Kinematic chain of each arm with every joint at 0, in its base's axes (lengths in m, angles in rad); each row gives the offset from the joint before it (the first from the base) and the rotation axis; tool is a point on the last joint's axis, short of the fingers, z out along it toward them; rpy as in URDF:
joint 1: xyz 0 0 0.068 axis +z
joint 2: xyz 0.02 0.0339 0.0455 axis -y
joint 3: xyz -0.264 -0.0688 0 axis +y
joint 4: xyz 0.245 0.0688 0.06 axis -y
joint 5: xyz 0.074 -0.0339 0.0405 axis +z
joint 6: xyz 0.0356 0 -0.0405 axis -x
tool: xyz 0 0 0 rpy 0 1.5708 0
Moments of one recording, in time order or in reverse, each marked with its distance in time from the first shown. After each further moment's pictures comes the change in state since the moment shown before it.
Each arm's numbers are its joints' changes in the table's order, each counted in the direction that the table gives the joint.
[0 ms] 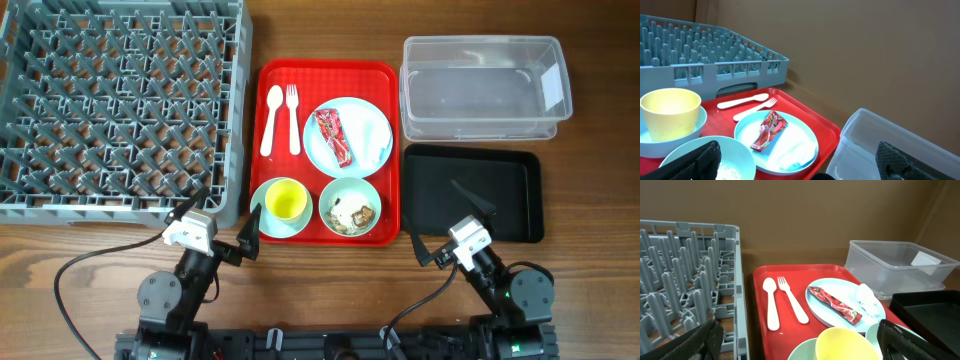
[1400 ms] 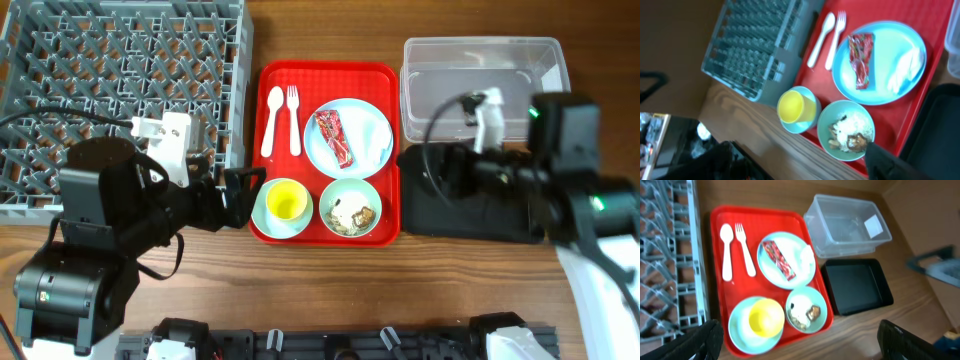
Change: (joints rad) left arm -0.001 -0.906 -1.280 -1.005 -0.203 0.080; right arm 0.016 -1.123 -1.237 -1.033 0.205 -0.485
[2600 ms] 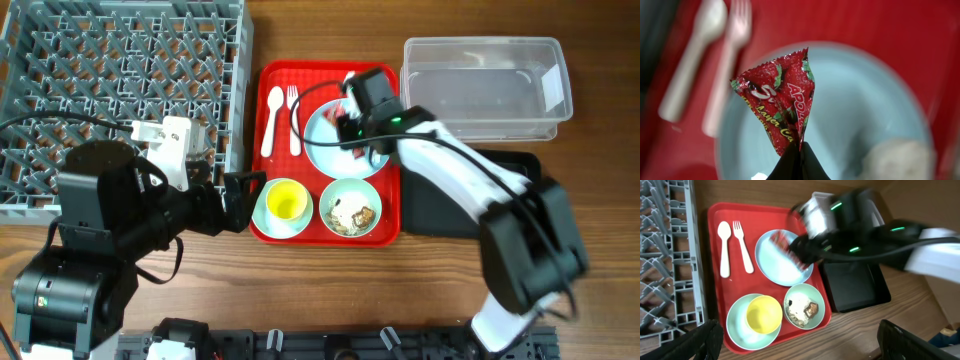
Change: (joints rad) left arm 0.000 0.008 0.000 -0.013 -0.010 0.000; right arm 0.348 -0.705 -0.024 0.616 -0.634 -0.044
